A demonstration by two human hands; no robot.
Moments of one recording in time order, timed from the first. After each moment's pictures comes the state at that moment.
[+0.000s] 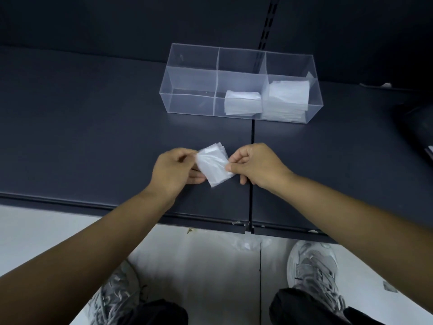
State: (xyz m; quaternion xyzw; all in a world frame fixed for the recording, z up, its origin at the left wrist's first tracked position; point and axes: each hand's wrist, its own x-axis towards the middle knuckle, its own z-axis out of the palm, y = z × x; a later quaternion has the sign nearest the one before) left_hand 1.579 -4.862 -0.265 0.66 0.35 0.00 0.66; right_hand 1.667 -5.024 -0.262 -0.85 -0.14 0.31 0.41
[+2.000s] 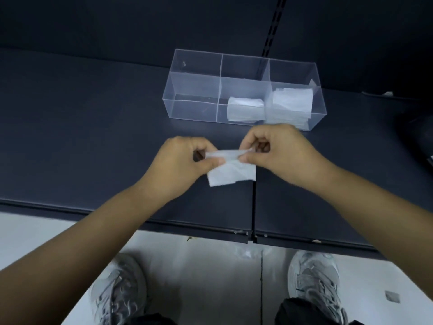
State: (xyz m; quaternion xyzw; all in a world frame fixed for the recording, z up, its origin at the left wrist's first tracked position) left_hand 1.585 -4.852 -0.218 0.89 0.07 0.03 0.45; right_hand 1.679 -5.035 -0.194 -0.85 -0.31 0.20 0.36
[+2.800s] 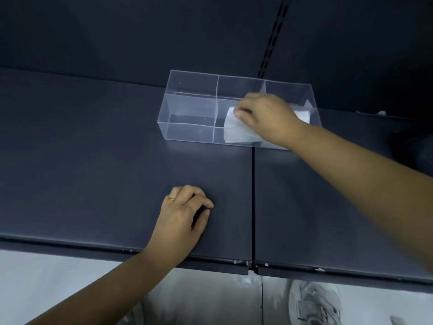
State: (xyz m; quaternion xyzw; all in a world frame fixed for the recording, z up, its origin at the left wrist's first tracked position) left_hand 1.558 -4.864 -0.294 0.95 0.04 0.10 0.30; right_hand 1.798 -4.989 -0.213 -0.91 -0.39 0.02 0.13
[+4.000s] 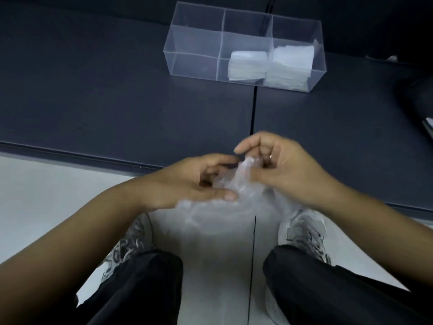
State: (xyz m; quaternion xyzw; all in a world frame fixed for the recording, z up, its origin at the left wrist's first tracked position) left_hand 1.498 -4.889 -0.222 0.71 0.00 -0.26 0.65; right_hand 1.585 -5.084 -0.207 -0.73 -0.25 0.34 0.54
